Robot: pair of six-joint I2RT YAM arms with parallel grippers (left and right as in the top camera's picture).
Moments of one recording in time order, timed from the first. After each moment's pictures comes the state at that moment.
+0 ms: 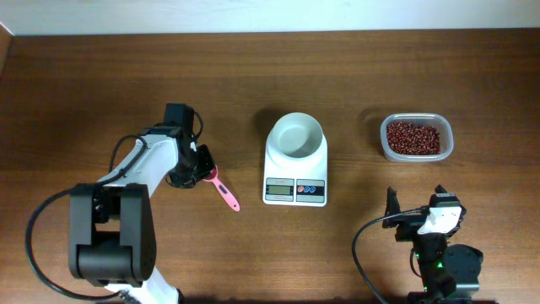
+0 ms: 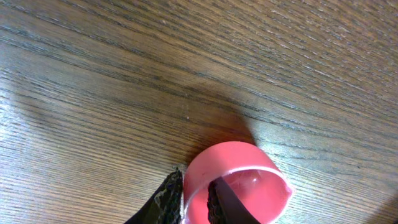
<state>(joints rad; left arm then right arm) -0.04 1.83 1.09 -0.73 0.10 -0.45 -0.01 0.01 0.08 -0.24 -0.05 0.00</state>
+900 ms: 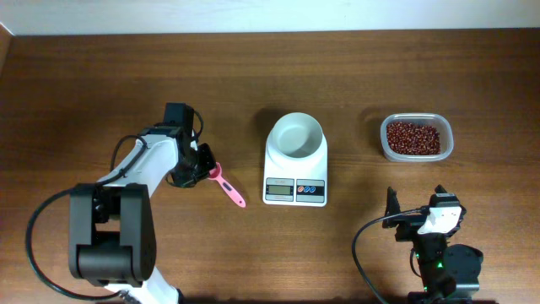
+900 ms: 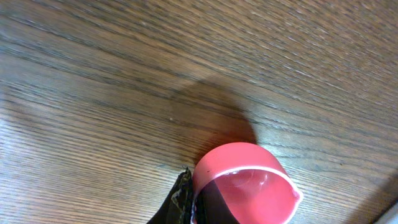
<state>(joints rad) -0.04 1.83 1.09 -0.72 0.15 -0.46 -0.01 0.01 0.08 -0.24 -0.05 0.00</state>
